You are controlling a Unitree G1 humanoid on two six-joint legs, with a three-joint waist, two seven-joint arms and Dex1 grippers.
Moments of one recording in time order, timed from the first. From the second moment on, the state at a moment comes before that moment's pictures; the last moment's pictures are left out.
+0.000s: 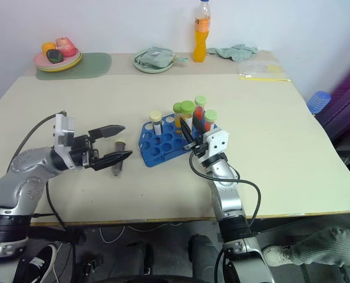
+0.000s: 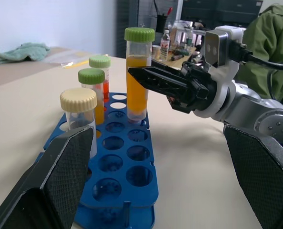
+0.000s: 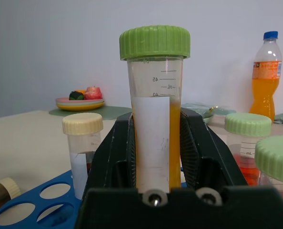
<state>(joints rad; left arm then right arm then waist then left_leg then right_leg) -0.28 0.64 0.14 -0.14 -0.66 0.34 -1.11 -0.33 -0.04 0.06 0.22 0.15 -0.36 0.38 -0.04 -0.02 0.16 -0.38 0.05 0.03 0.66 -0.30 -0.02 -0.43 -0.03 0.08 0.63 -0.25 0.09</state>
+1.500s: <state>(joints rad) -0.29 0.62 0.14 -0.13 -0.64 0.30 -1.11 -0.34 -0.06 0.06 0.33 0.13 -0.41 0.40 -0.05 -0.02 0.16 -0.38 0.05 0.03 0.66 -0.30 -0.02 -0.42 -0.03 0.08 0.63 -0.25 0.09</state>
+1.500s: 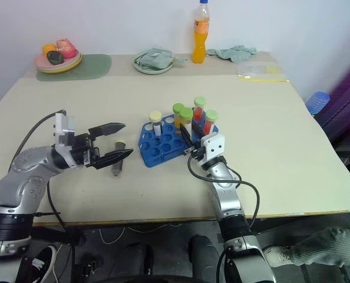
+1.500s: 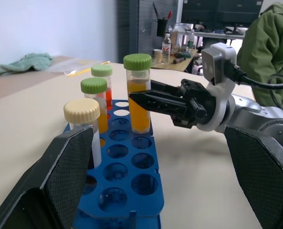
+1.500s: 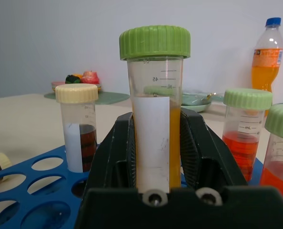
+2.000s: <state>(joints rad) -0.26 0.62 0.14 -0.14 -0.63 0.29 -1.11 -0.25 -0.12 0.07 0.12 0.16 -0.30 0.45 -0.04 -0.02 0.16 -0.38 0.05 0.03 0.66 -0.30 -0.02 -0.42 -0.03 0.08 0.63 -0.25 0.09</state>
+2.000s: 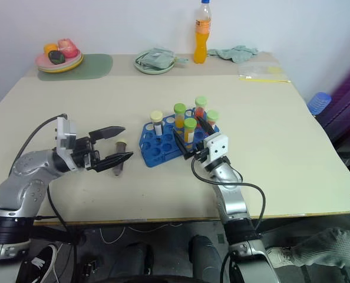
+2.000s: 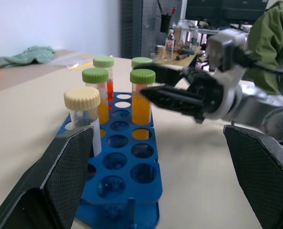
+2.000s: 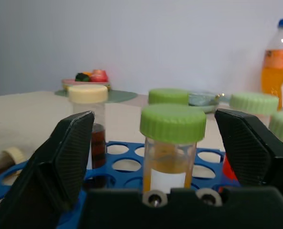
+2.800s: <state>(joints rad) -0.44 0.78 0.15 -0.44 -0.61 1.28 -0.46 -0.24 -0.50 -0.05 -0.38 0.51 0.19 0.69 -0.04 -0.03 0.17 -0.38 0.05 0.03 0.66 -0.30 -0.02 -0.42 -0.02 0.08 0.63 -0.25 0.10</state>
